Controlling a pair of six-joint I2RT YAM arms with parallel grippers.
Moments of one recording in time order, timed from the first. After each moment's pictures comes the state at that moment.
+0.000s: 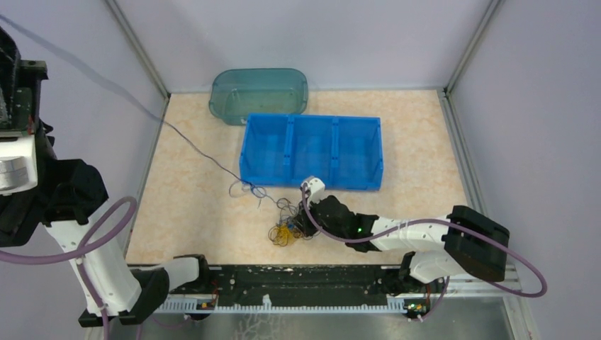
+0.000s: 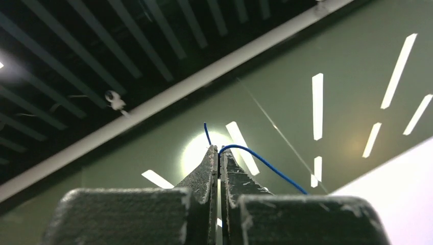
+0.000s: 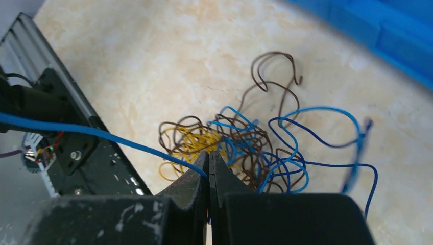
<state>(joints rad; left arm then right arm) 0.04 1.19 2.16 0.54 0.37 0.29 1.15 1.29 0.53 0.35 0.13 0.49</state>
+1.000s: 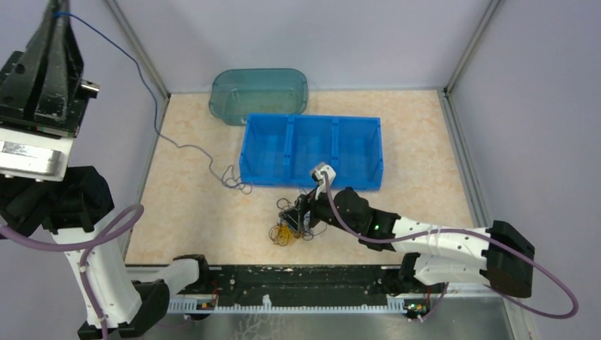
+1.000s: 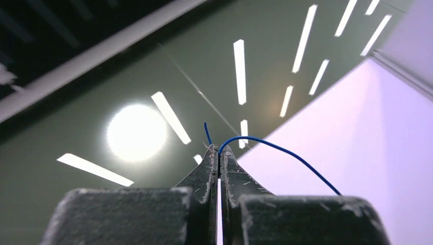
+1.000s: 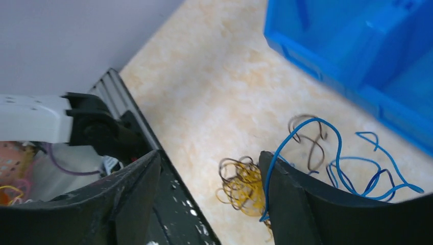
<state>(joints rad) 0.04 1.12 2.02 0.44 0.53 0.24 1.14 1.09 0.54 0.31 0.13 0.52</state>
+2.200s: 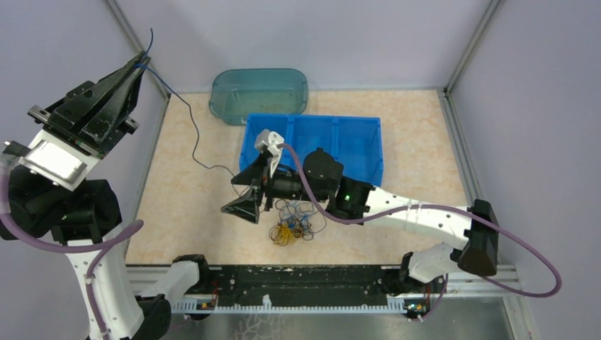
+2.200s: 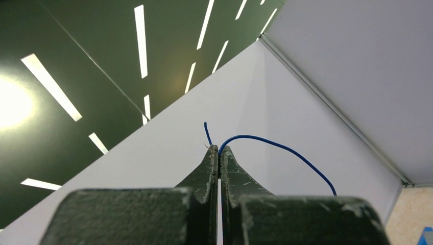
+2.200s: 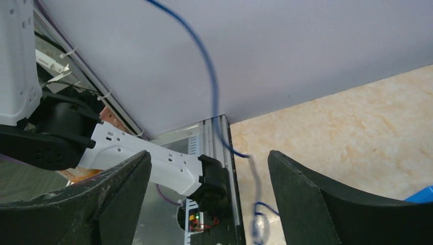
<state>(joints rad) 0.04 0.99 1.80 0.34 0.82 0.02 1.21 1.35 1.20 0.25 -0.27 0.34</state>
